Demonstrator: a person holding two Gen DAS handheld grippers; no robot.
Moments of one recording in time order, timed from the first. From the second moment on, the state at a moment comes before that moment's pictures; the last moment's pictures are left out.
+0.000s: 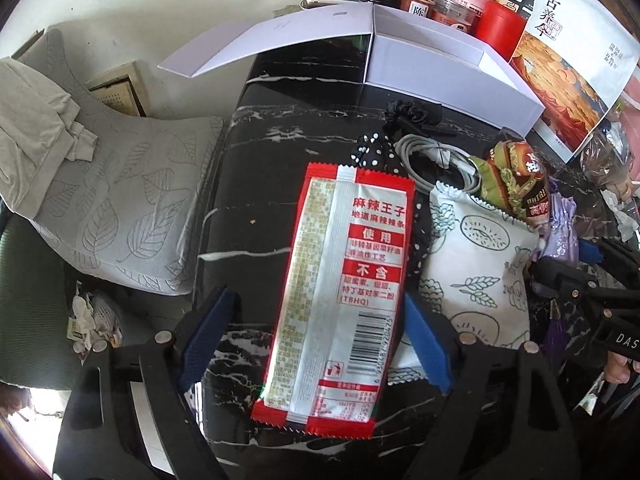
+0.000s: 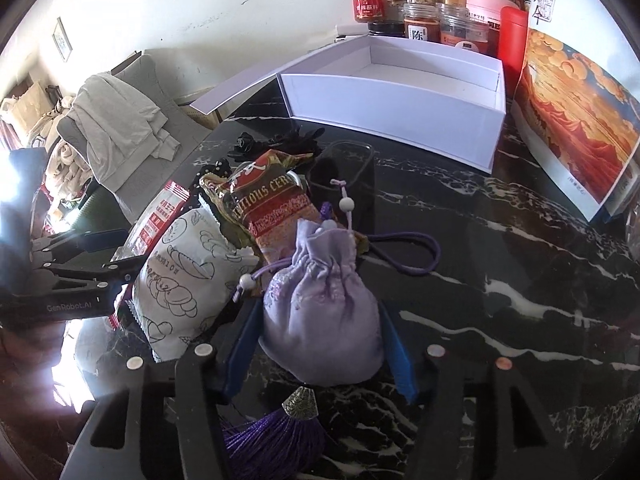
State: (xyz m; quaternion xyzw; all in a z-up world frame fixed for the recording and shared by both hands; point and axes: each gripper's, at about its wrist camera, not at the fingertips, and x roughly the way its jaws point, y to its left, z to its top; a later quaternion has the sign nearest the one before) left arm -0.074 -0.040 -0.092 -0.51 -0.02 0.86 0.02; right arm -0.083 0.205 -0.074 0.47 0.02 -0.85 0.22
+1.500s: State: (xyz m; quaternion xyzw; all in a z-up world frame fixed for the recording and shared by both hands) left arm -0.023 0.043 -0.013 -0.46 0.00 0.89 0.06; right arm -0.022 0.263 -0.004 0.38 0.04 -0.90 0.21
